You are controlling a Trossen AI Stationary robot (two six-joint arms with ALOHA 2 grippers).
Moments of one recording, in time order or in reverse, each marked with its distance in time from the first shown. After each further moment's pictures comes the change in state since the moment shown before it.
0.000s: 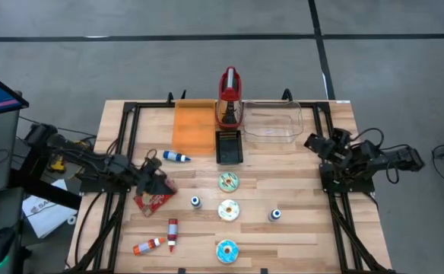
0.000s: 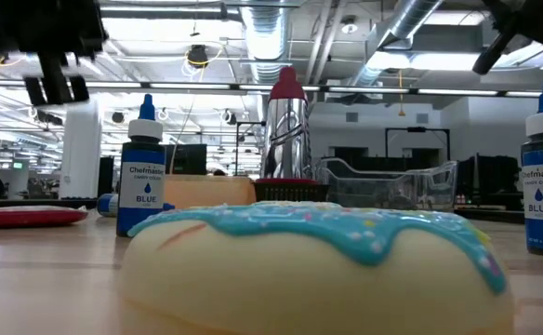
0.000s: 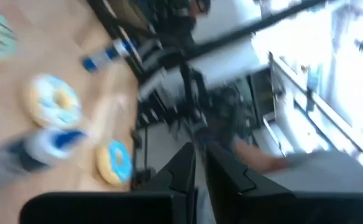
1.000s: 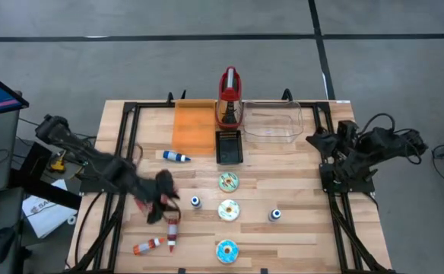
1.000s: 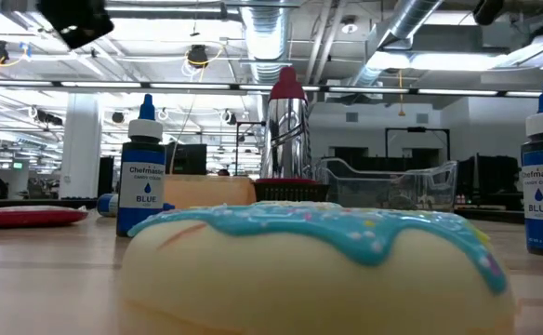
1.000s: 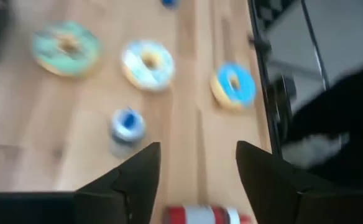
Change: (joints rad) left arm -0.137 0.364 0.679 -1.026 -0.228 0.546; right arm 0.181 0.193 0.458 -0.566 0.088 -0.159
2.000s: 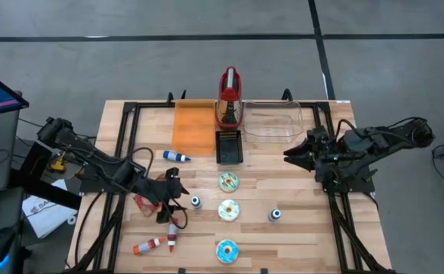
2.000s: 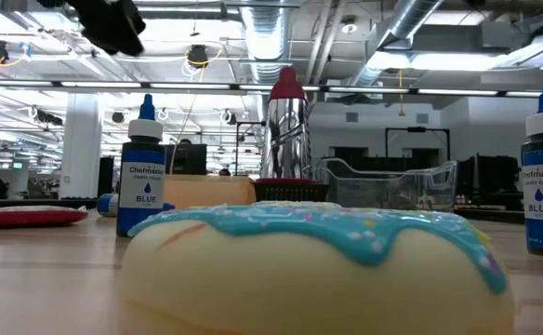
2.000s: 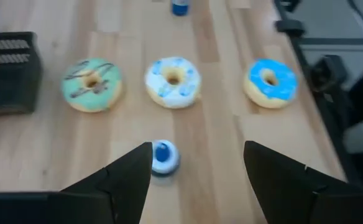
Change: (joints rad) left arm 0.035 0.153 0.001 0.096 -0.071 0.269; right arm 0.034 0.441 0.461 -0.622 -0.043 0.024
